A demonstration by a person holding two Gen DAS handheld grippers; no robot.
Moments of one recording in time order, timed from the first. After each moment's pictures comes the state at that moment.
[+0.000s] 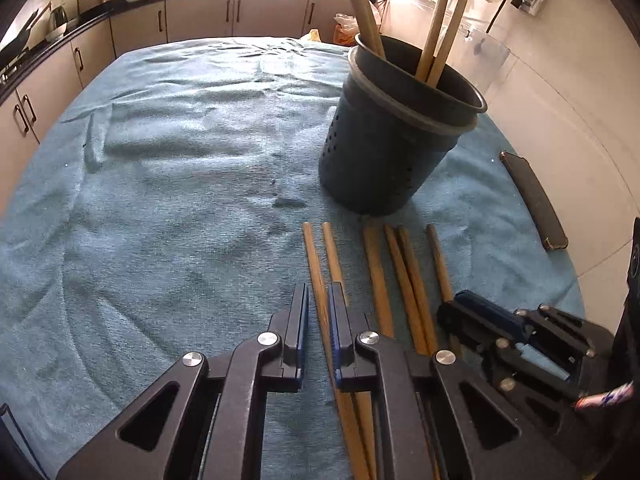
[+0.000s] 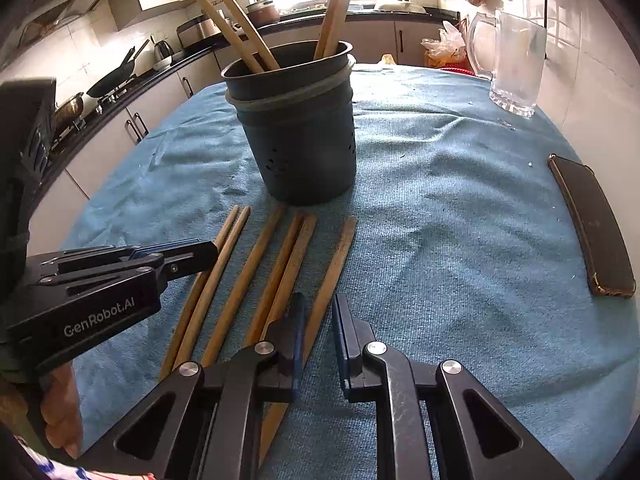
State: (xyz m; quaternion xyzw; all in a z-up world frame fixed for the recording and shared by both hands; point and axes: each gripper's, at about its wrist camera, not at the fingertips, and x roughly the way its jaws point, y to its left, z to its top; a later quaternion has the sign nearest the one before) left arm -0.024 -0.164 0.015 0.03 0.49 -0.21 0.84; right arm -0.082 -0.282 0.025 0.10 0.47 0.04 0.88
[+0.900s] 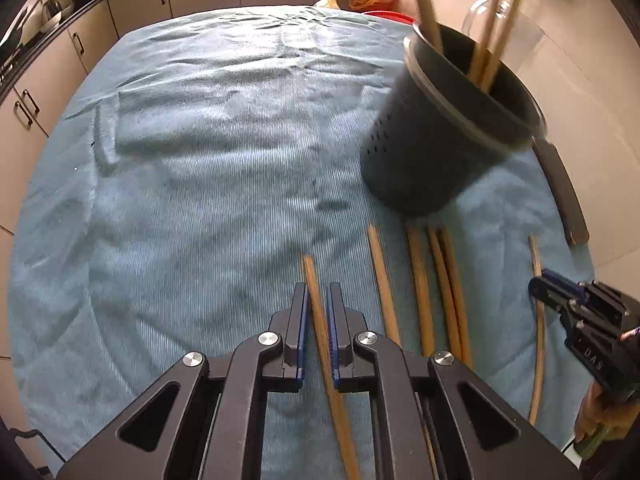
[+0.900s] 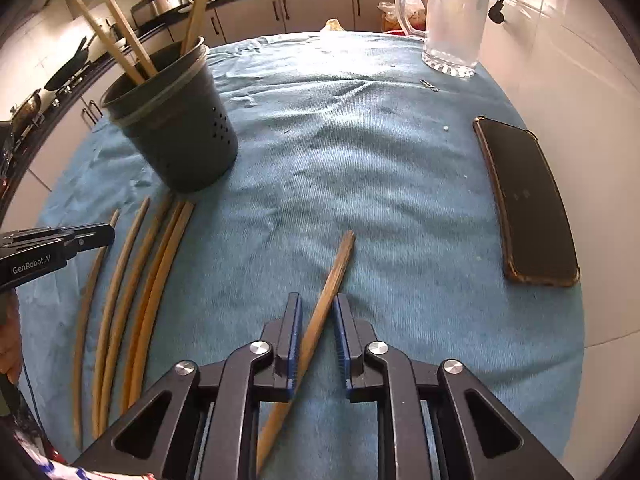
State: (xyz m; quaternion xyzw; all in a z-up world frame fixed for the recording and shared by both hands) left arm 0.016 -0.159 0.021 0.05 0.56 -0.19 0.80; right arm -0.074 -0.350 0.025 0.10 0.54 -0.01 0.83
